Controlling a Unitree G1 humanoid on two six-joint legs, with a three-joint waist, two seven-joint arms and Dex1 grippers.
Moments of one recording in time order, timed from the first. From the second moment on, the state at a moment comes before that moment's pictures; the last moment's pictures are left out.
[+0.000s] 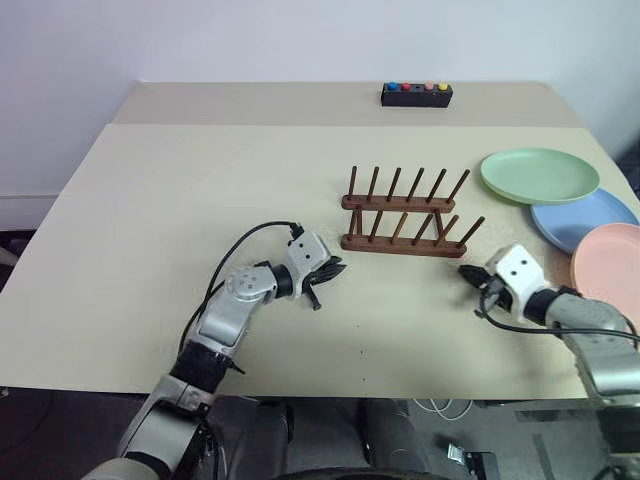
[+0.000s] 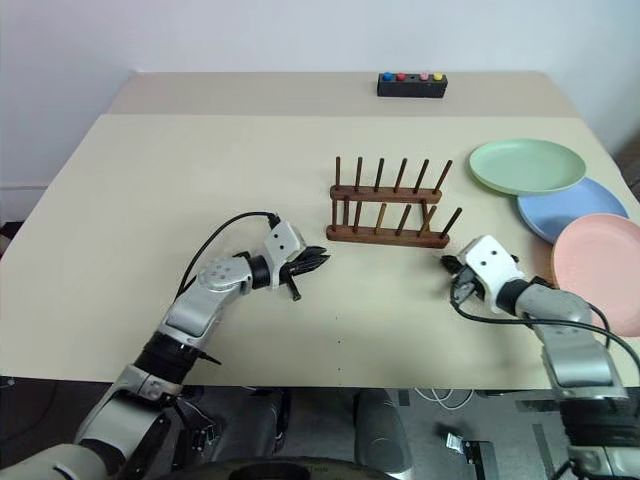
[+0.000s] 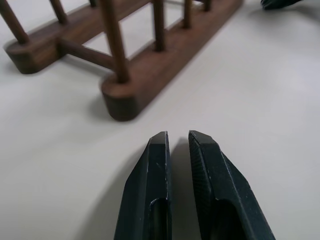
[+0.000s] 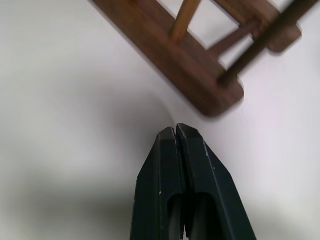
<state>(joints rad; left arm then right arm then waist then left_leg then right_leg) -0.42 0.27 -0.29 0.12 -0.08 0.24 -0.76 0.00 -0.77 -0.18 -0.05 0.18 0.21 0.76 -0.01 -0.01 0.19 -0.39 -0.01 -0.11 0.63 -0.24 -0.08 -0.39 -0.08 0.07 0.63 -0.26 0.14</state>
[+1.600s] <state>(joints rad) -0.41 0.29 -0.37 -0.01 -0.20 0.28 -0.99 0.24 -0.85 -0.53 -0.23 0.16 0.67 0.57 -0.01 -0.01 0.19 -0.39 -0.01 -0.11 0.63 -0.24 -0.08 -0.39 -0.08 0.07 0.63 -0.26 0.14</state>
